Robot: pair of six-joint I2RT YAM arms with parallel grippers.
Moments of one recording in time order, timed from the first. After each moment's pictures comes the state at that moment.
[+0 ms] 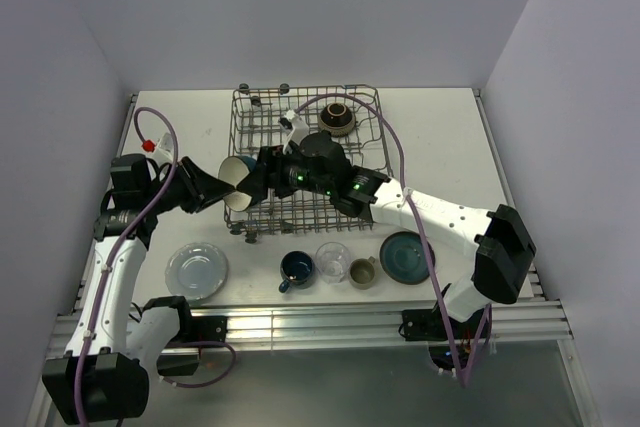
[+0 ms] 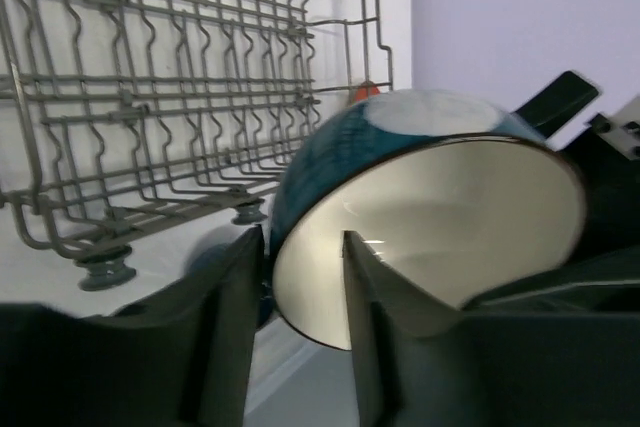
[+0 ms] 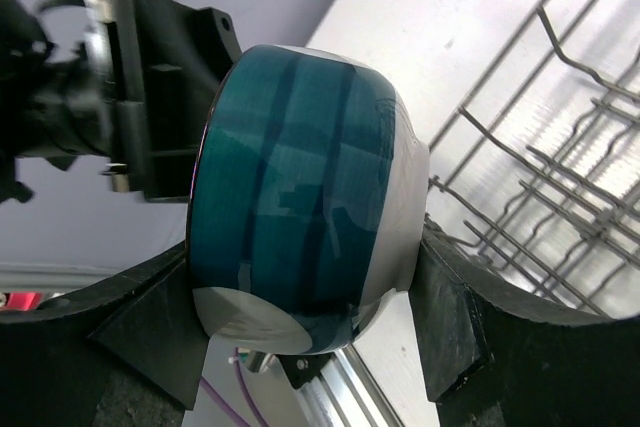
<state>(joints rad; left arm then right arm) 0.07 0.89 0.79 -0.47 0.77 -0.70 0.94 1.54 1.25 0.02 -0.16 0.71</state>
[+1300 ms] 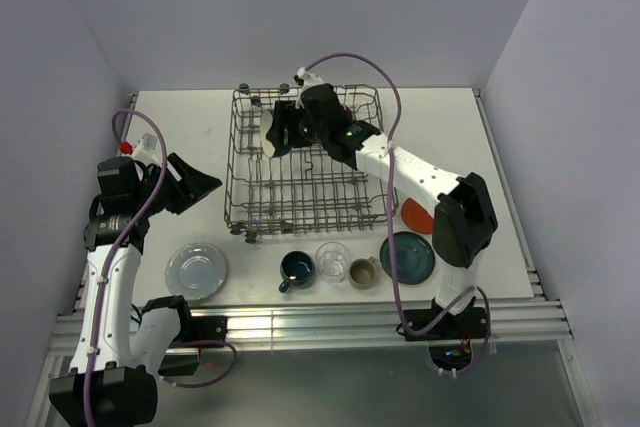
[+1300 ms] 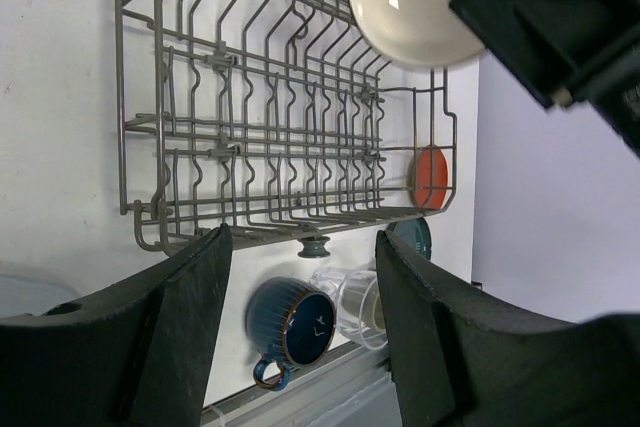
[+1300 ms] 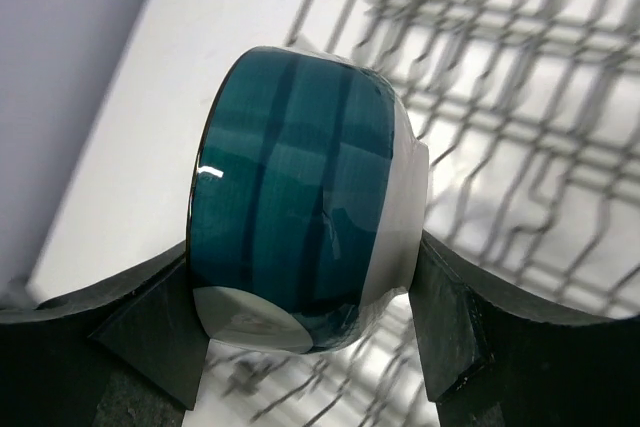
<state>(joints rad) 0.14 0.84 0.83 -0.56 0.61 -0.63 0.72 1.81 1.58 -0.23 -0.02 0.50</state>
